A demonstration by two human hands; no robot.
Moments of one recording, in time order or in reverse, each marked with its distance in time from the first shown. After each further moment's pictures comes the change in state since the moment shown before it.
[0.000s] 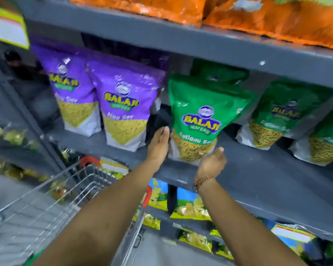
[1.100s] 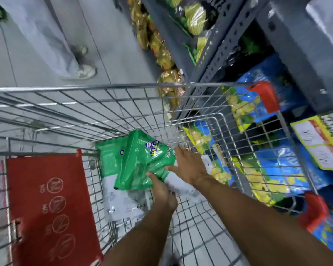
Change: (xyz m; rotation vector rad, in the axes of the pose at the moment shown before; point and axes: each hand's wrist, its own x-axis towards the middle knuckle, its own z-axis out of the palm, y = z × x) left_hand -0.127 -0.373 -0.218 -1.297 1.082 -0.864; right_hand -0.203 0.379 0.079 -1.786 -1.920 -1.001
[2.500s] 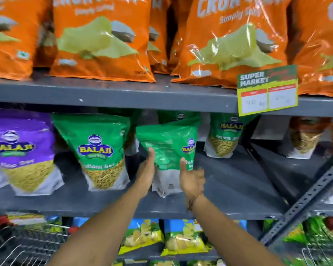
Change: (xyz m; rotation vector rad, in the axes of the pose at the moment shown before) left_hand -0.454 -0.373 0.135 1.574 -1.124 0.696; right_hand -0.564 0.241 -0.092 1.421 1.601 1.256
